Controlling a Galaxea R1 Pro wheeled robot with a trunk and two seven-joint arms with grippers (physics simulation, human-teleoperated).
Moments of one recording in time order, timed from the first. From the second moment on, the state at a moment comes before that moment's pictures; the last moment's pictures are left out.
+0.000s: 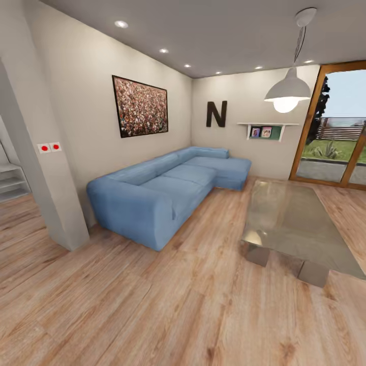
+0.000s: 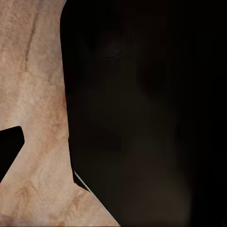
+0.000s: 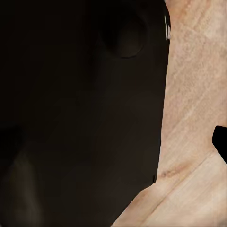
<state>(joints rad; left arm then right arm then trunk) 0.00 0.00 0.00 0.00 0.00 0.00 0.00 0.00 0.00 0.00 0.00 0.00 0.00 0.00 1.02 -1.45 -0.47</state>
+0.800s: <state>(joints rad) 0.02 0.01 0.01 -0.08 0.00 0.00 0.00 0.00 0.06 0.00 -0.07 0.00 0.00 0.00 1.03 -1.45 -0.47</state>
